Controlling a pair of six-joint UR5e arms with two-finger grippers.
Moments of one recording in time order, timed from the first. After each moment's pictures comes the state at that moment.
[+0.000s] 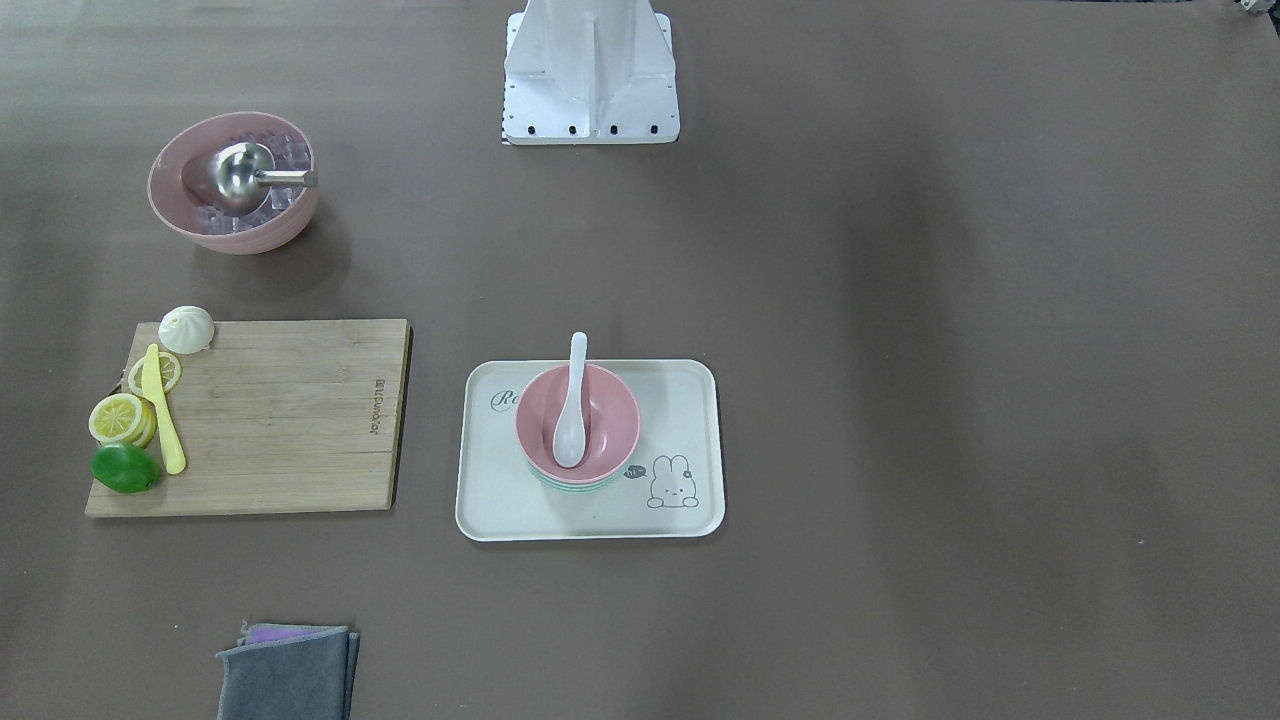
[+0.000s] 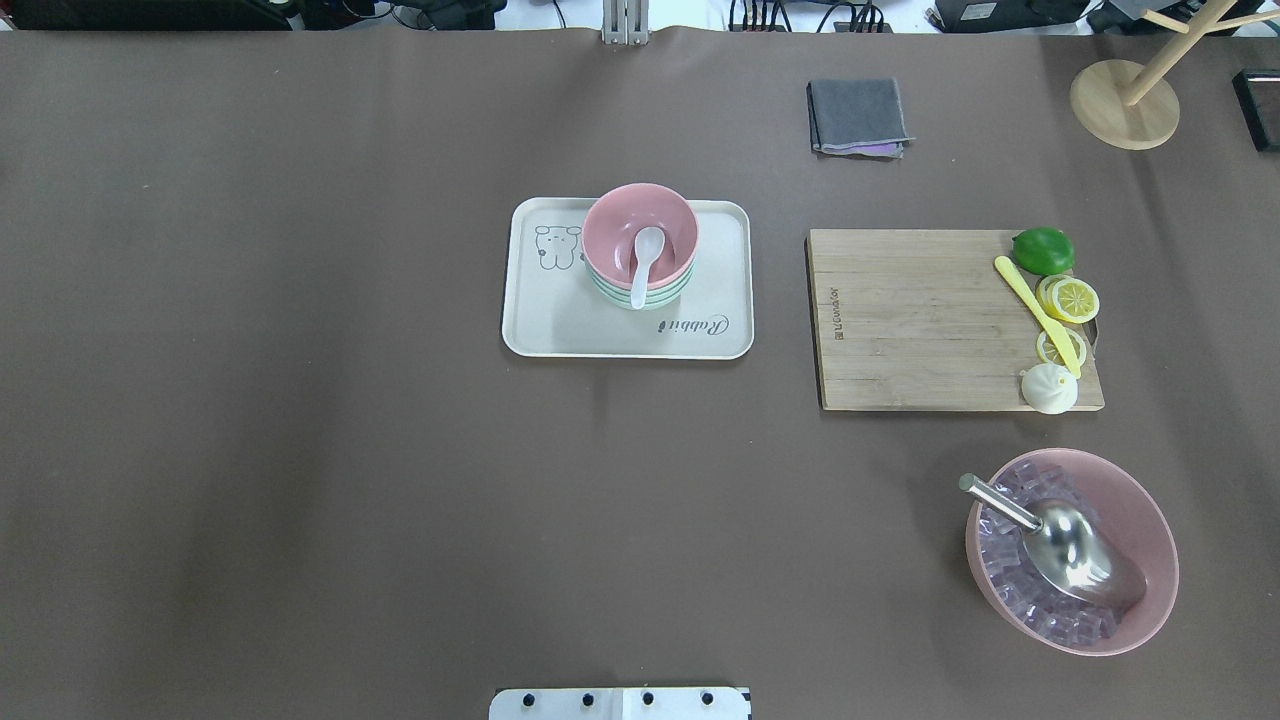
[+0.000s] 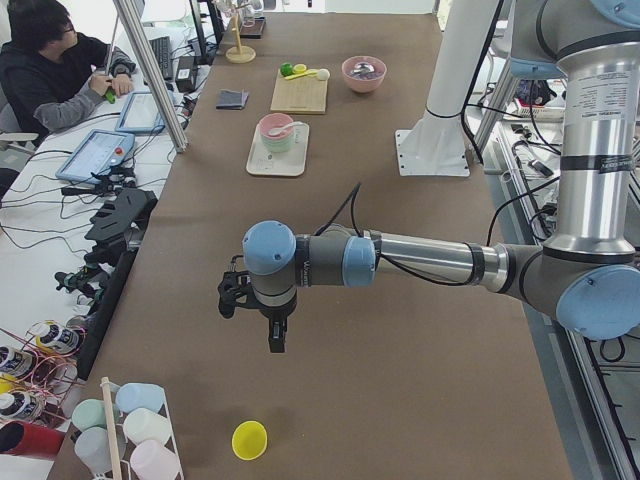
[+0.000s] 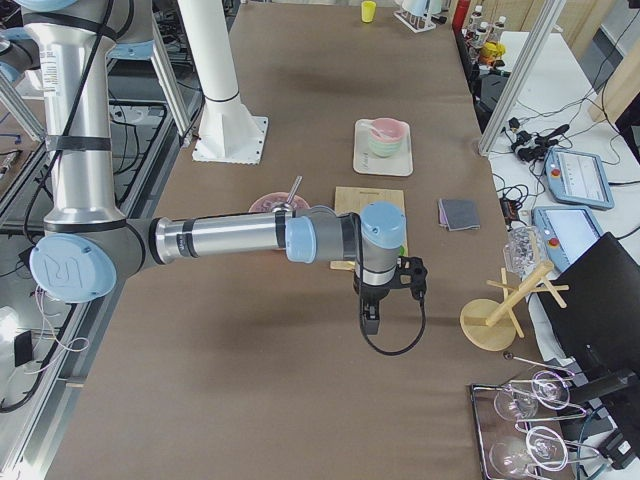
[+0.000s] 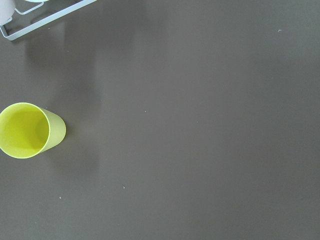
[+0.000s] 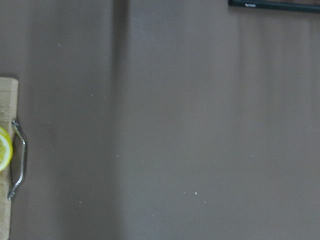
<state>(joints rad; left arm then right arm) -1.64 -1.53 -1.72 -1.47 -2.38 -0.01 1.56 -1.62 1.73 -1.64 2.27 0.04</state>
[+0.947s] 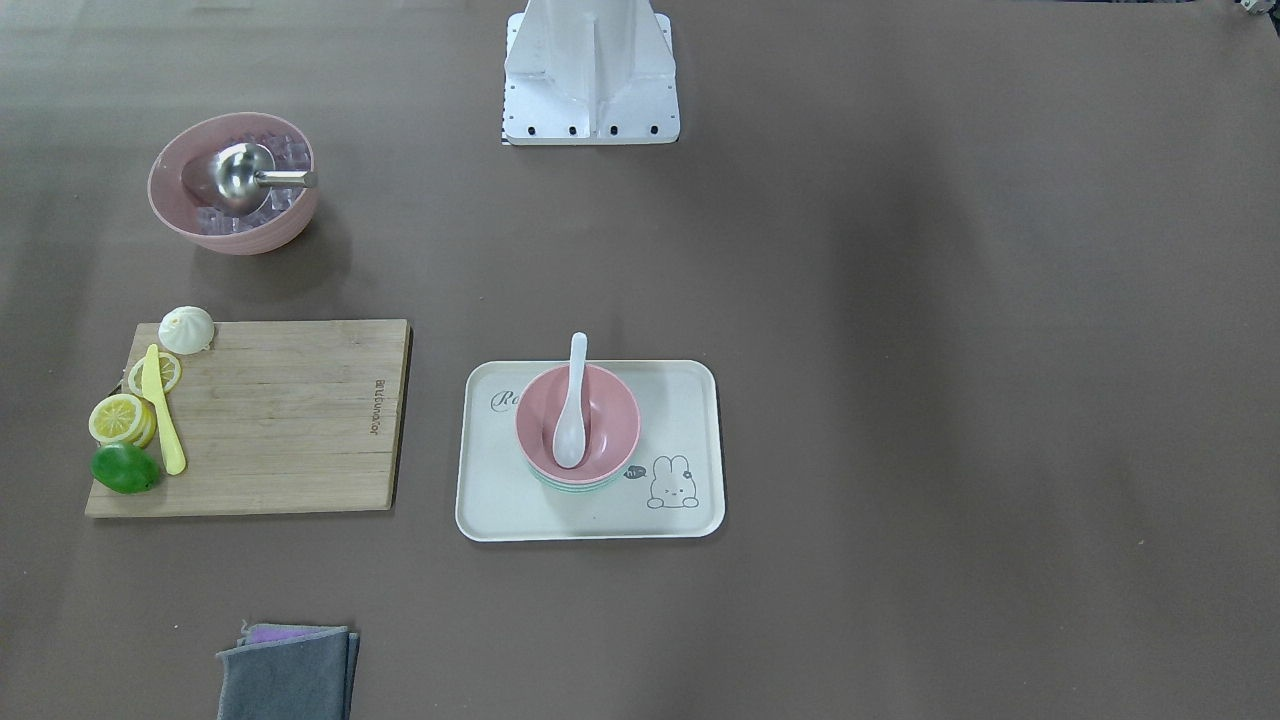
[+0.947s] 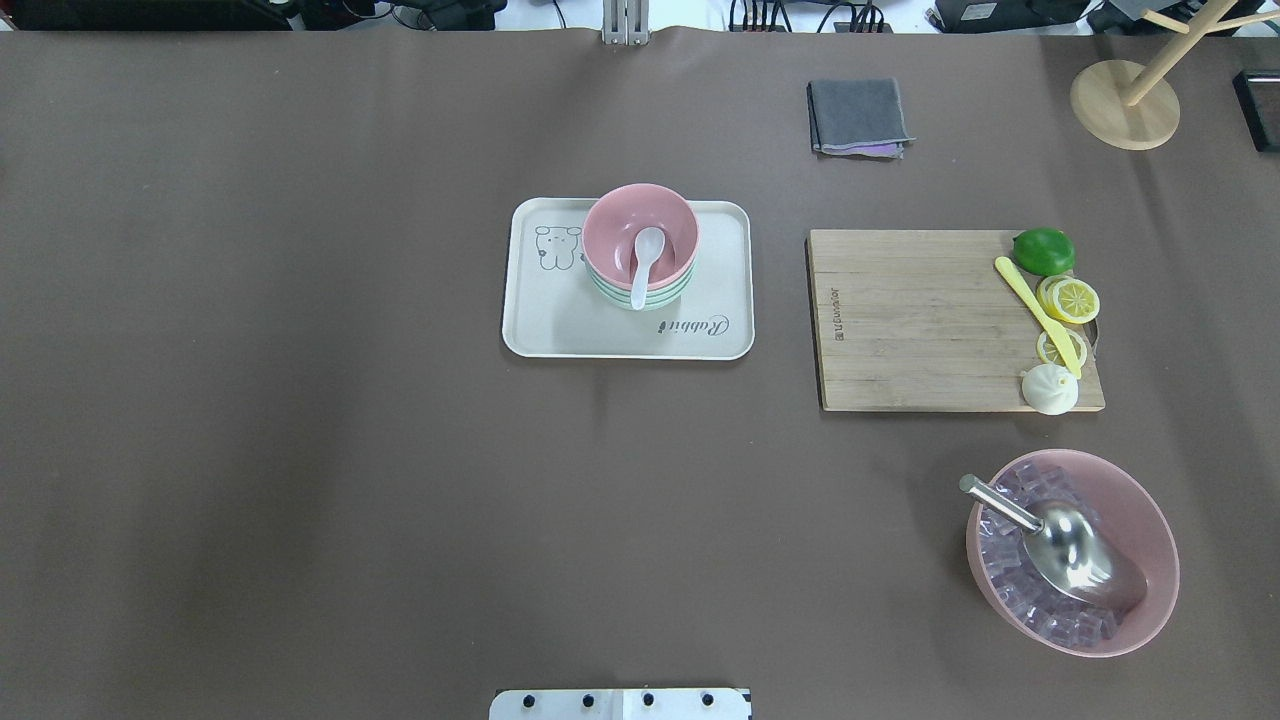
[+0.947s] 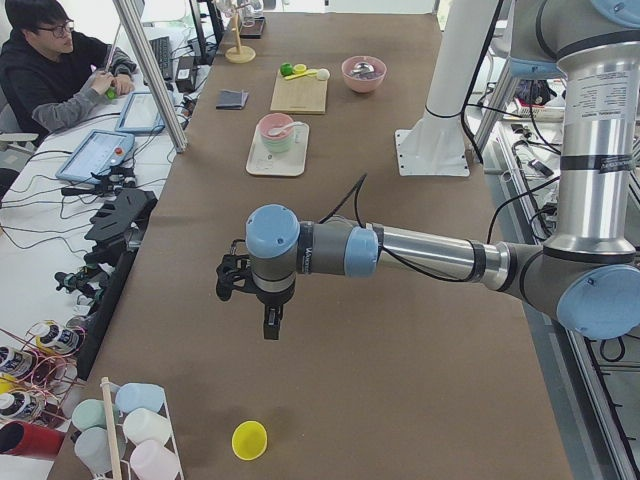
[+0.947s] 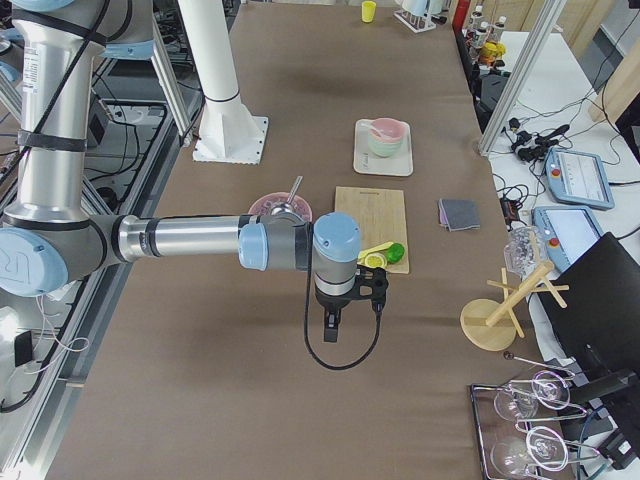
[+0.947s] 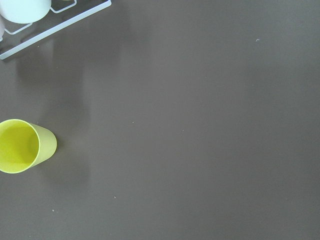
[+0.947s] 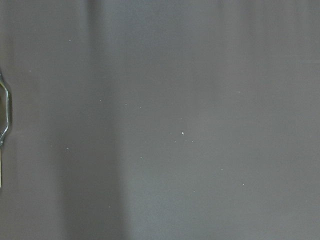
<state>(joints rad) -1.64 -1.53 -1.76 -1.51 -2.39 -0.01 1.58 -1.73 1.82 -1.64 2.30 0.05</state>
